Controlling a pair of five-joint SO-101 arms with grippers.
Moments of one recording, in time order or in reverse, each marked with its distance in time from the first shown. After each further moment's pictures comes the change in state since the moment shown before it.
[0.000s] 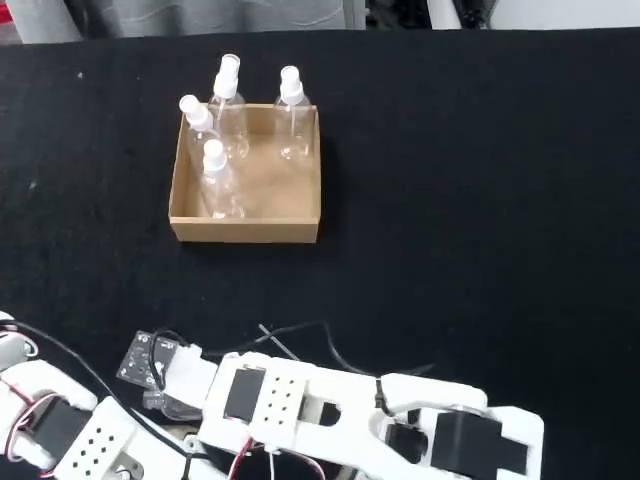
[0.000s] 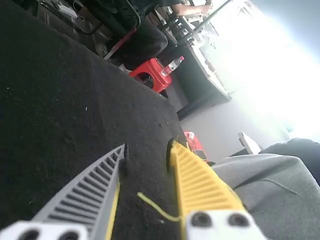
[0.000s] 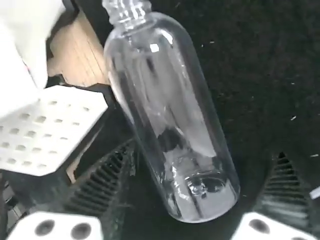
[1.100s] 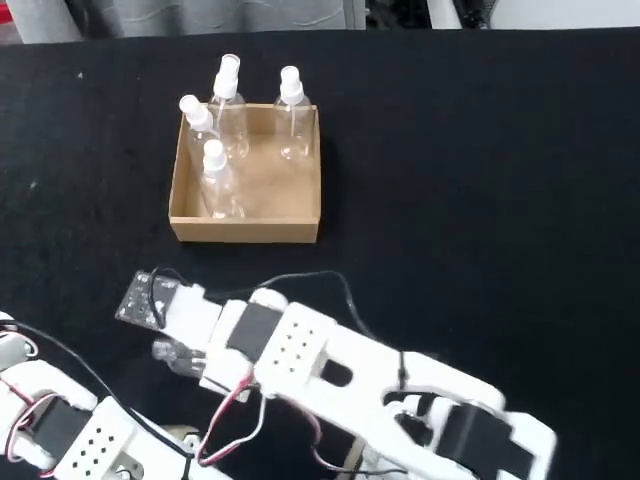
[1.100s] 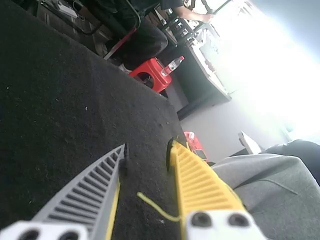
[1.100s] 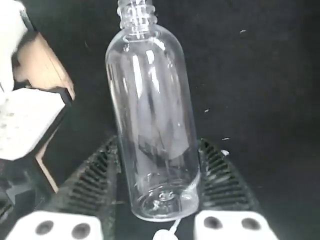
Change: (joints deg) left arm 0.0 0.0 0.0 0.0 0.0; right arm 13.4 -3.7 -15.5 16.9 12.0
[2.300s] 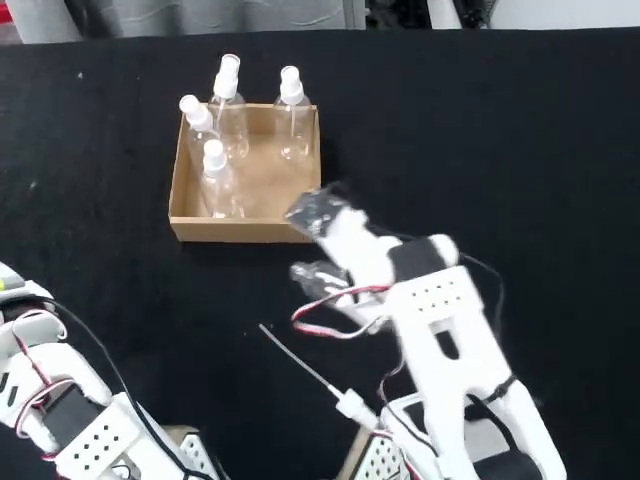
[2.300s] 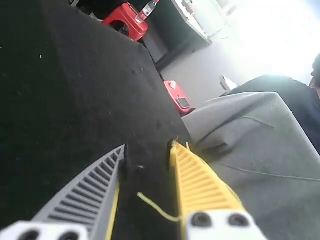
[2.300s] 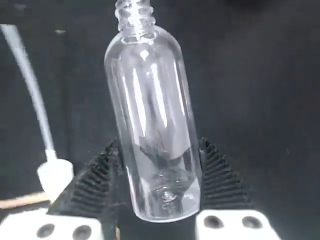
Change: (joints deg) left arm 13.1 0.1 0.0 3.3 -1.7; right arm 48.0 -15.2 11.7 7.2 28.7
